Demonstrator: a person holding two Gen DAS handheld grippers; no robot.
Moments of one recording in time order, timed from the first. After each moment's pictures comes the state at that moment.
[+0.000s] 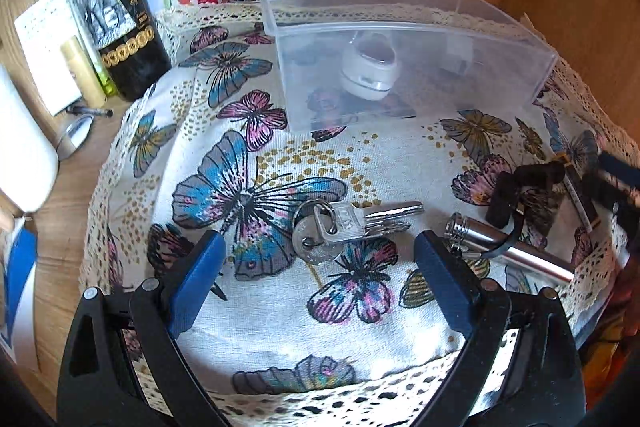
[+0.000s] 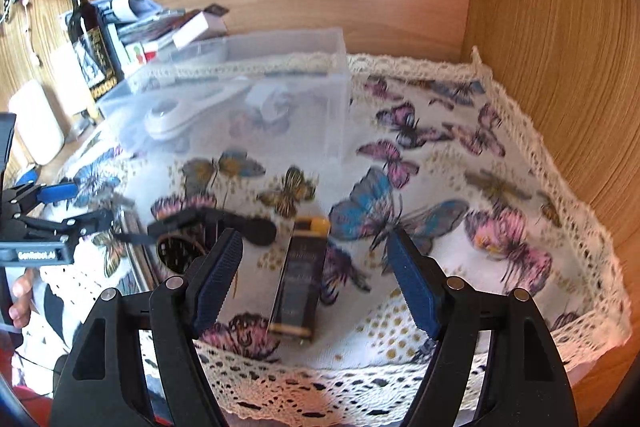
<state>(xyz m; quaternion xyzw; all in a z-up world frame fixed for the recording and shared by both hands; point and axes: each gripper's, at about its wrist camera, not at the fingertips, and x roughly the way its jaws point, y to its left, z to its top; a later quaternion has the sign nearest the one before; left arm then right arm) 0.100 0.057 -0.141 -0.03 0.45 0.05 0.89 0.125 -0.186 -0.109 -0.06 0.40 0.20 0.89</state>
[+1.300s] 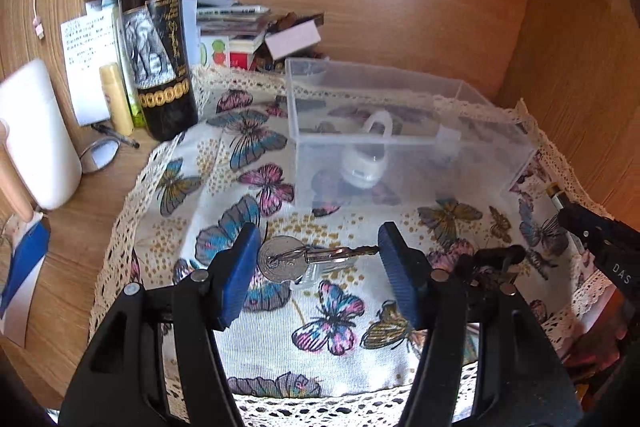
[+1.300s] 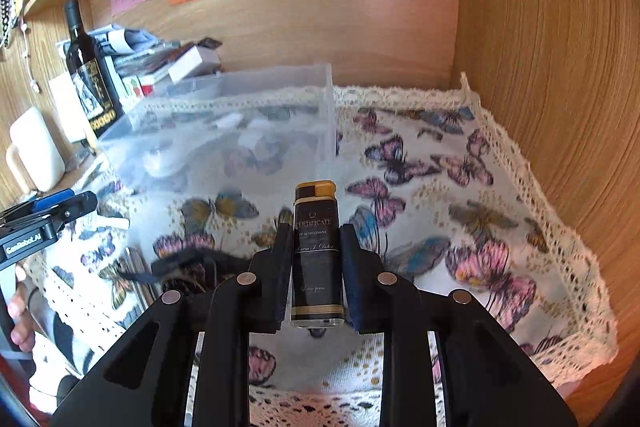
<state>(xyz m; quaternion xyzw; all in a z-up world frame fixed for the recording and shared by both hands) 0.084 0.061 -0.089 -0.09 0.35 0.06 0.93 0.132 -0.191 -0.076 -0.04 0.34 0.19 0.92</state>
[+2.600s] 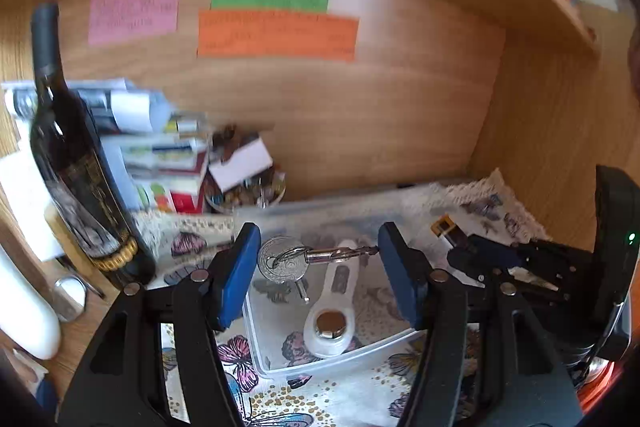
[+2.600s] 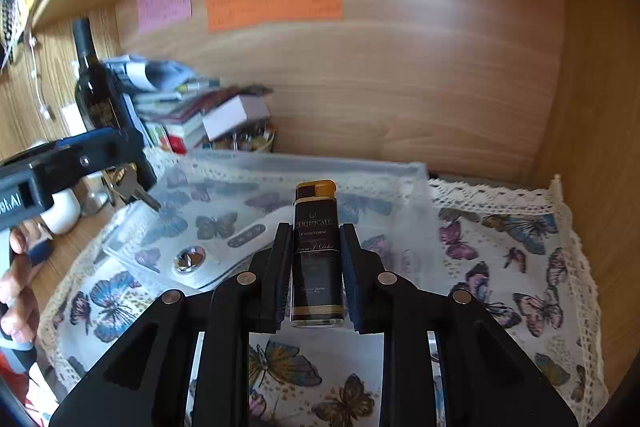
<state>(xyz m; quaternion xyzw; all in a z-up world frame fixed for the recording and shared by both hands) 0.186 0.071 -0.022 -0.06 0.29 0.00 0.96 0.223 -0.104 -0.059 -0.06 0.32 0.28 0.90</state>
